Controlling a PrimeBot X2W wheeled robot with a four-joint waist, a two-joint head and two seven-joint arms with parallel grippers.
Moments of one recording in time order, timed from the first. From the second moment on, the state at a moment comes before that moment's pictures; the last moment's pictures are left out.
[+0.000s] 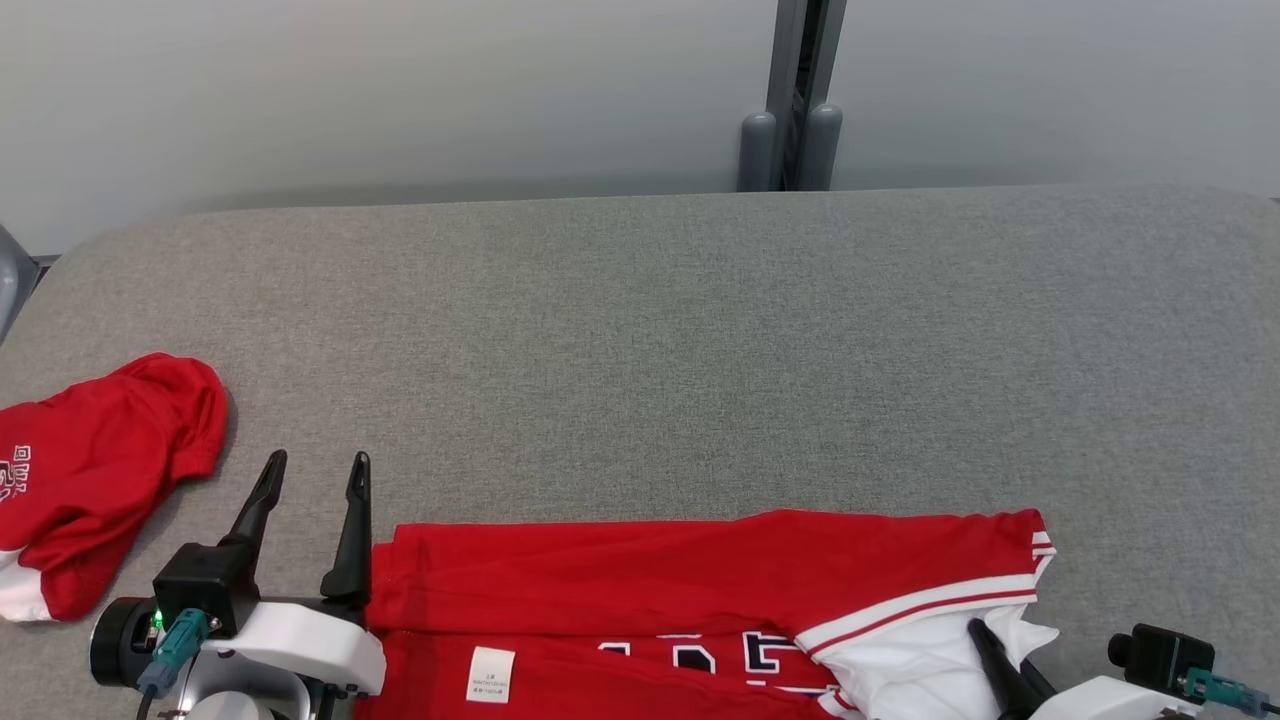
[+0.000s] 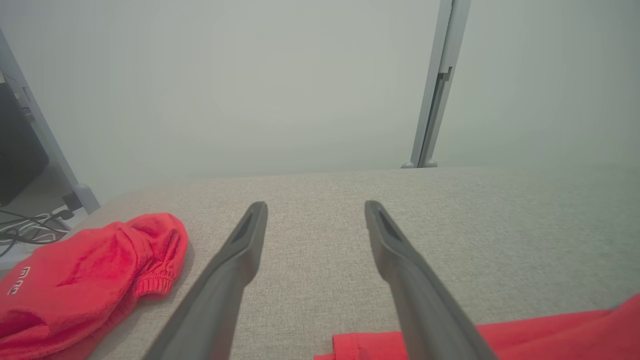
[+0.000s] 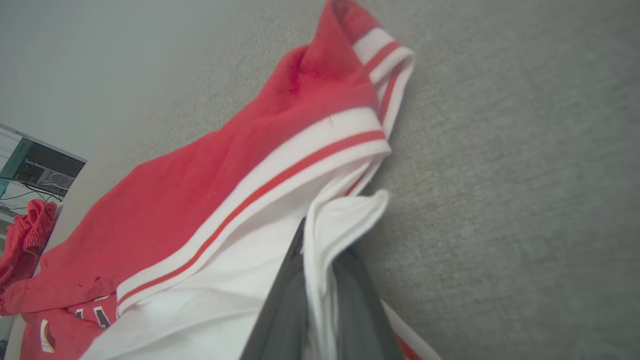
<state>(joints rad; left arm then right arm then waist) -0.11 0.27 -0.26 0.24 -0.39 0.12 -0.26 -0.08 -0.25 0.43 0.53 0.98 0.13 -0.14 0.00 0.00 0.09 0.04</state>
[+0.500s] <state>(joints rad) -0.11 0.23 -0.24 0.29 -0.37 0.09 -0.26 -0.23 -0.38 0.41 0.62 1.06 0.13 -0.18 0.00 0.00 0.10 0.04</state>
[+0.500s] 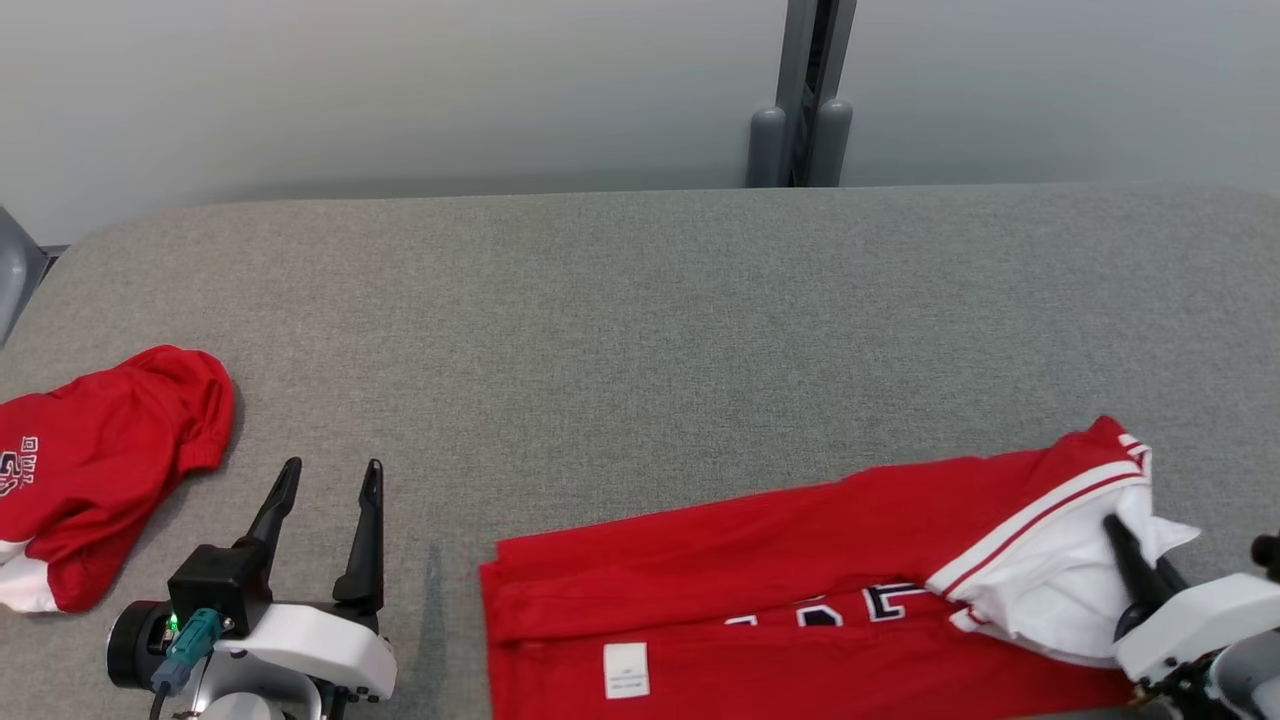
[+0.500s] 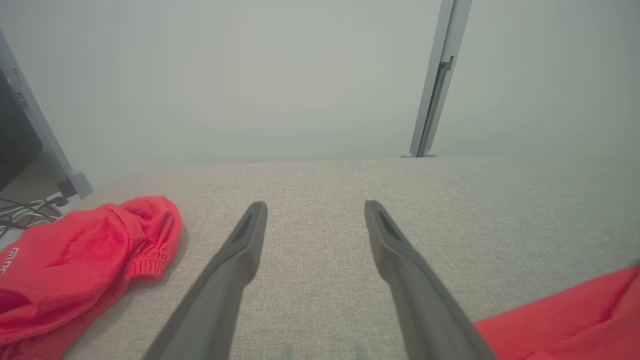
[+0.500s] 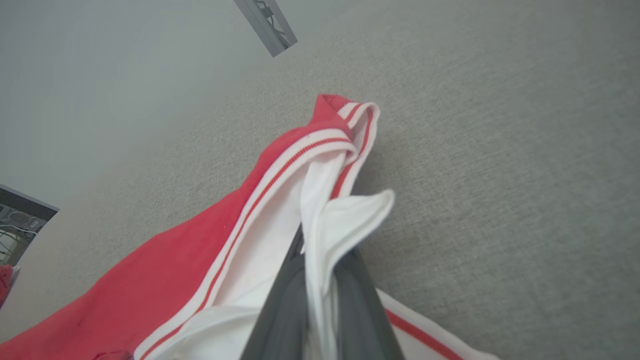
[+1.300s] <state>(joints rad) -0.13 0.16 -0.22 0.33 -0.33 0.05 -0.26 -0.32 -0.53 0.51 0.48 1.13 0.13 -0.04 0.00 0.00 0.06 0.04</state>
